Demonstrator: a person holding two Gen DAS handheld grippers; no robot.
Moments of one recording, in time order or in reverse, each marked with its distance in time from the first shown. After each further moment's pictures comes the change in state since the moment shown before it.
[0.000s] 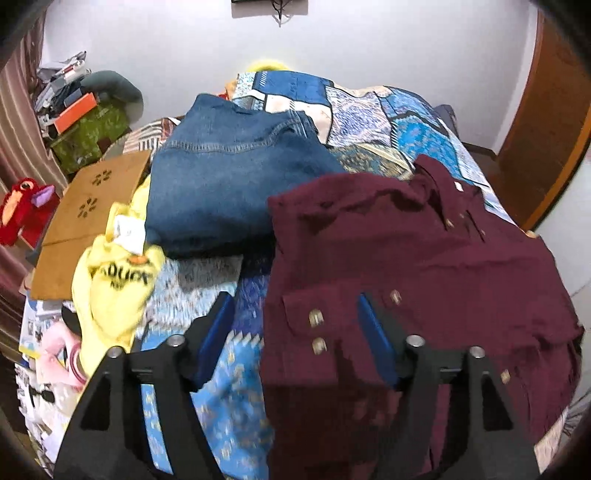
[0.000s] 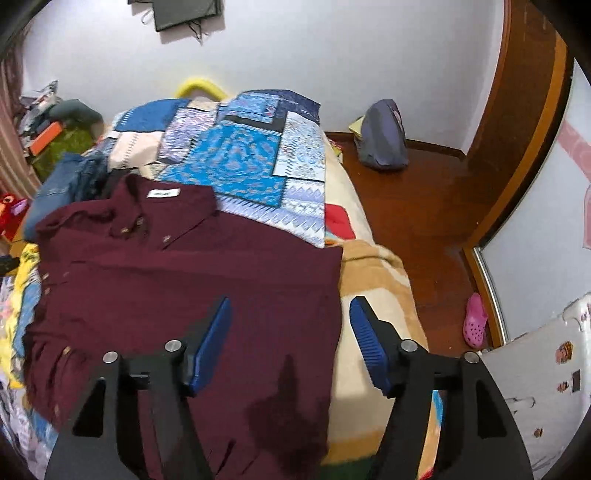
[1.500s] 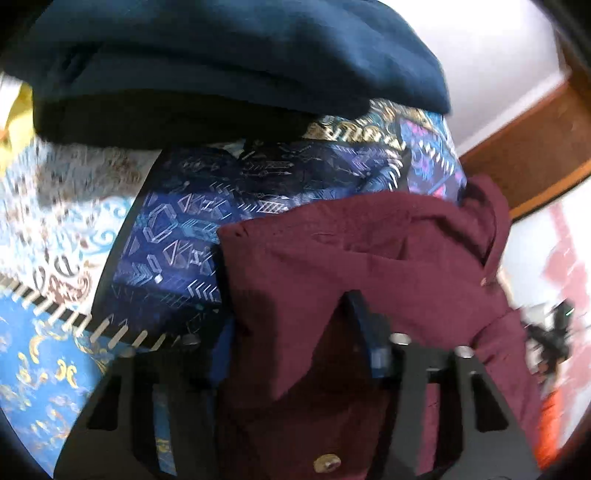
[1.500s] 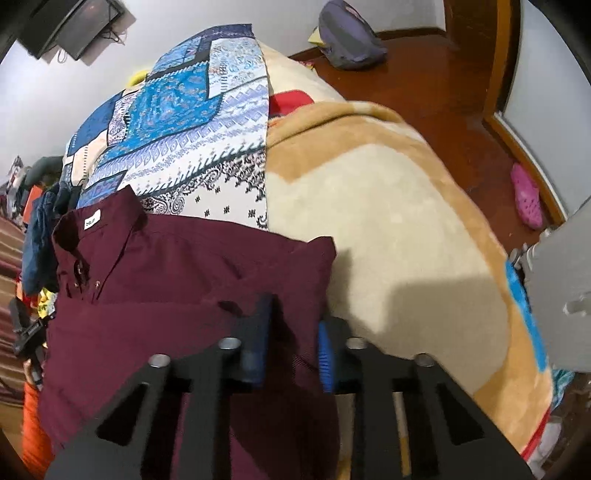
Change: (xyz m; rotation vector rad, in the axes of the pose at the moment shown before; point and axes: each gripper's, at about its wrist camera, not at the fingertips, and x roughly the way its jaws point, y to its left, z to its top) left arm 0.165 0.027 -0.025 -0.210 0.215 -0.358; right arm 0.117 -0.080 -0.066 0.373 0.218 0.165
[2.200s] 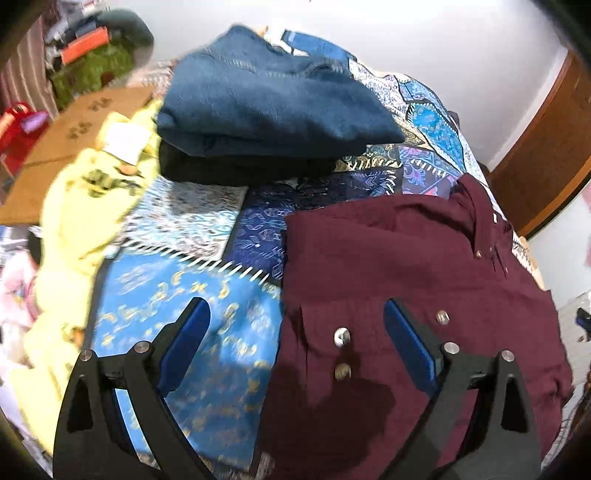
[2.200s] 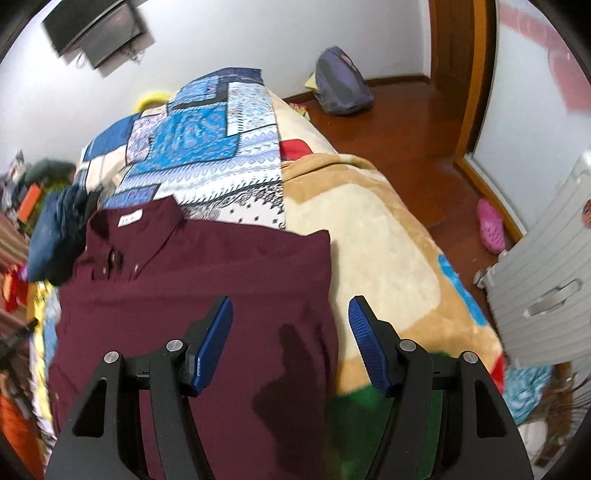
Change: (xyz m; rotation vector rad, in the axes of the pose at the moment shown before) left arm -0.104 -0.005 -0.046 0.022 -0.136 0.215; right arm -0.077 0.031 -0.036 -0.017 -0.145 -0.080
